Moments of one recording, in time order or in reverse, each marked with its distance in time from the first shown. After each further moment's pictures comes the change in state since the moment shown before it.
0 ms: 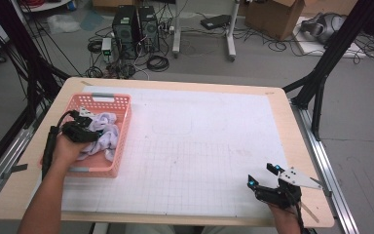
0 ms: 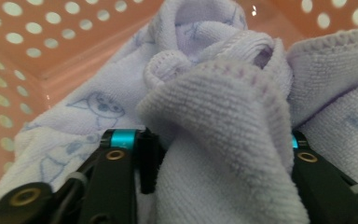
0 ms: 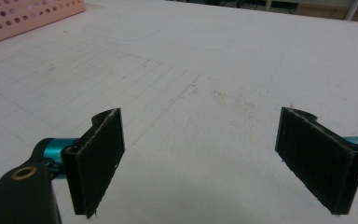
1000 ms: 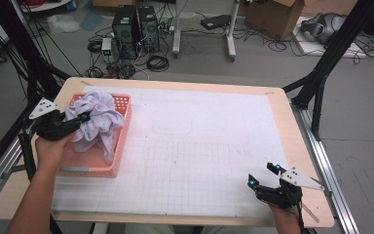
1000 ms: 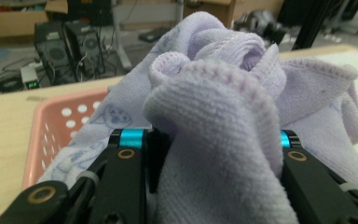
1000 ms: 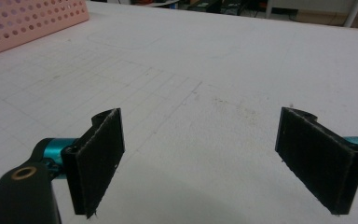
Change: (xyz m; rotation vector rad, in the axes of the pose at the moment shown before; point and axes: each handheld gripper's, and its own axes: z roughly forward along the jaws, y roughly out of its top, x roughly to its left) left arm 0.022 -0.010 -0.065 -0.544 -0.096 -0.200; right arm 0.001 0.002 -0.003 -0.025 0.008 0.013
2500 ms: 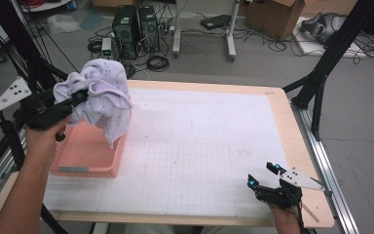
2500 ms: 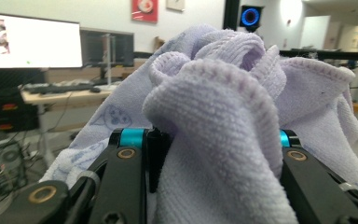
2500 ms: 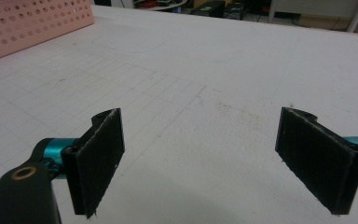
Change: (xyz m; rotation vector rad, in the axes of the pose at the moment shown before) left arm -0.049 0.082 -0.041 -0.374 -0.326 0.062; right arm 0.002 0.001 -0.001 -0.012 0.012 -0.007
